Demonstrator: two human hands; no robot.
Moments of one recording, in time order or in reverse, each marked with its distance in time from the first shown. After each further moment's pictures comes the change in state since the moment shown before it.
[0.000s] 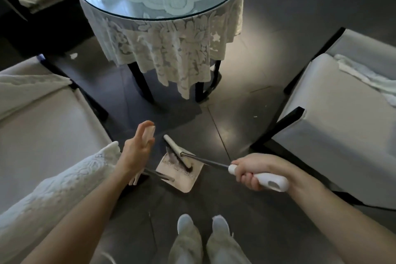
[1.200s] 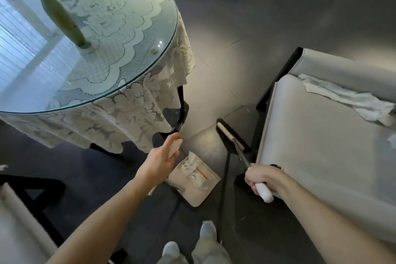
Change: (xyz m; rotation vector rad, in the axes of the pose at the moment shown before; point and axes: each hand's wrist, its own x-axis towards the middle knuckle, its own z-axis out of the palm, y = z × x) left_hand 0.266 0.200 0.135 0.091 -0.439 0.250; right_hand 0.075 -0.134 -0.251 0.003 0.344 0.023
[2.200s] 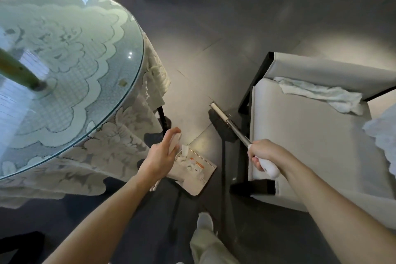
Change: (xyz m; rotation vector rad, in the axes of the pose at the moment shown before) left_hand 0.116 0.037 -0.012 0.014 -0.073 0.105; right_hand -0.009 -0.056 -0.088 0.512 0.187 -0.008
